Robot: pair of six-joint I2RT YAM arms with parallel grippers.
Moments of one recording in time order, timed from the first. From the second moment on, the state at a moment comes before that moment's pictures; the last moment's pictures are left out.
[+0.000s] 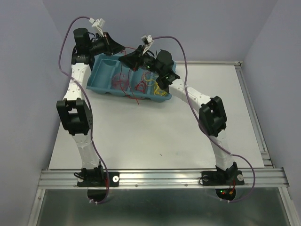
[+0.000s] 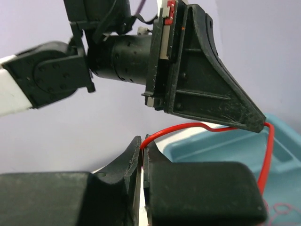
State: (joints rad) left arm 0.02 2.04 2.03 -0.17 0.93 -0.38; right arm 0.66 2.22 2.01 0.57 -0.51 0.44
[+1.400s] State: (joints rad) left arm 0.03 2.07 1.89 0.20 0.89 -0.52; right arm 0.52 2.52 2.09 1.09 -0.59 0.83
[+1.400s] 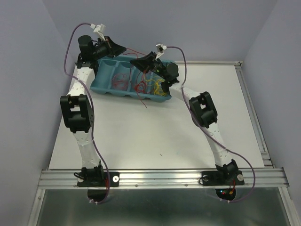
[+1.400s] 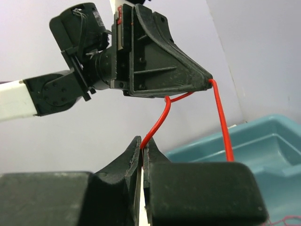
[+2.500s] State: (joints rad) left arm -0.18 2.10 1.78 -0.11 0.35 0.05; right arm 0.50 2.56 1.85 0.91 -0.32 0.73
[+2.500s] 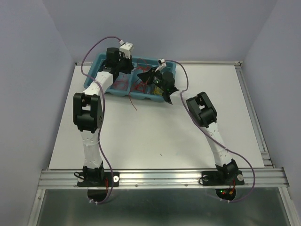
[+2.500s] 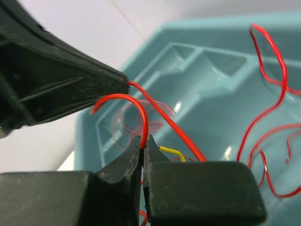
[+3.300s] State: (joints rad) left arm -0.22 2.18 1.85 -0.22 0.23 0.14; right arm 0.63 2.50 2.15 0.02 0.28 0.59
